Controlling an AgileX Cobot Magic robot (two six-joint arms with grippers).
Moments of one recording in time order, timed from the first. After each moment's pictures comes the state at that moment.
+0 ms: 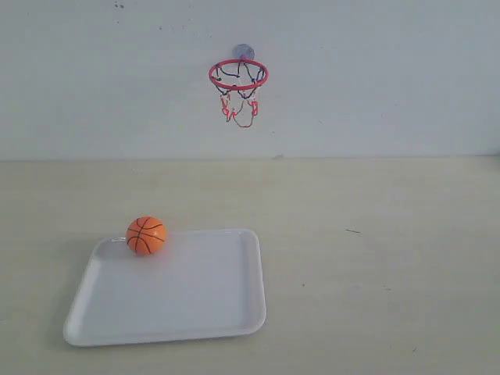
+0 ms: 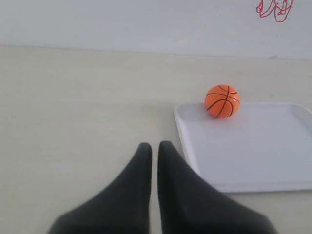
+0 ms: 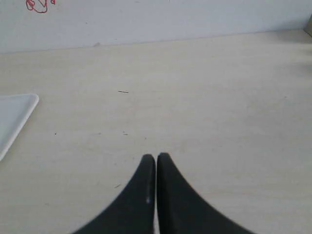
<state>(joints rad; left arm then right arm) -0.04 0.00 0.00 0.02 0.34 -0.10 0.14 0.01 0.00 0.01 0.37 0.09</state>
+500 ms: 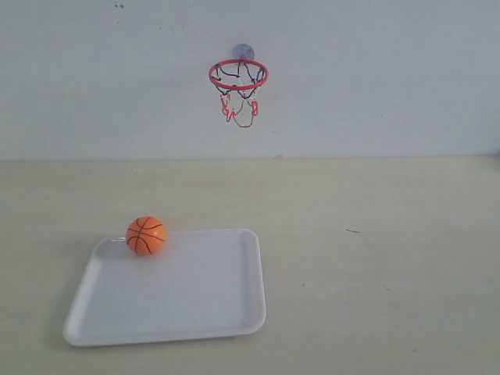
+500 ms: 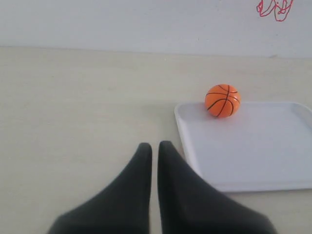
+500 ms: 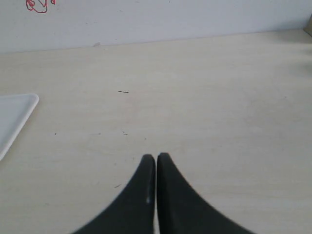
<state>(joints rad) -0.04 0.00 0.00 0.02 0.34 -0.09 0.14 0.01 0.00 0.01 0.37 0.09</state>
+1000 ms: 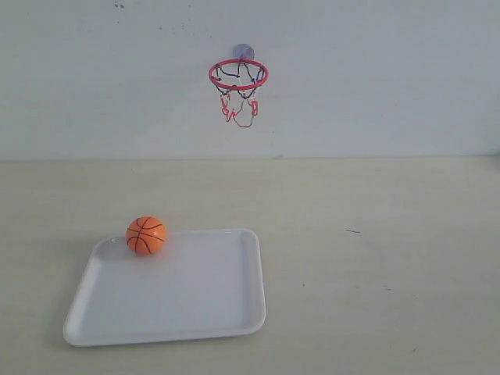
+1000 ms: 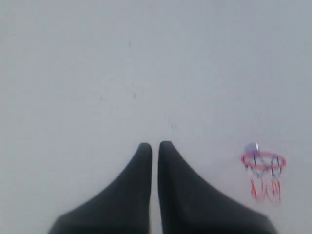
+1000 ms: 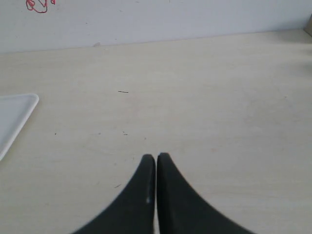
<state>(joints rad) -0.04 0.00 0.00 0.03 -0.36 0.05 0.14 0.01 0.00 0.01 0.37 0.09</state>
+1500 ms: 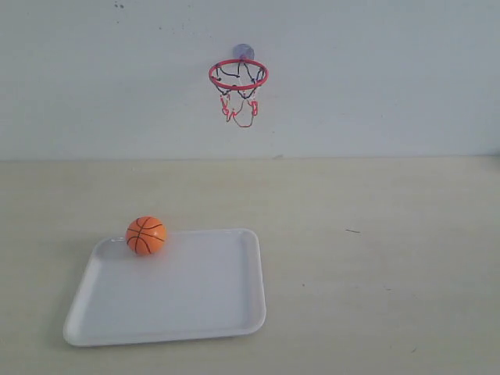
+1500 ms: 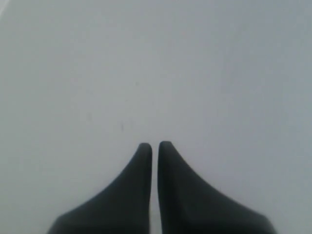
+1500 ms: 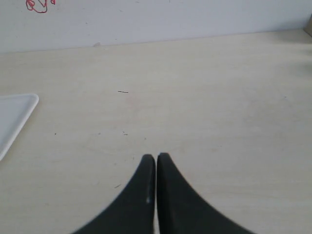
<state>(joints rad) -0.04 0.21 -0.23 -0.17 -0.31 -0.18 0.14 0.01 0.00 0.01 0.37 0.09</state>
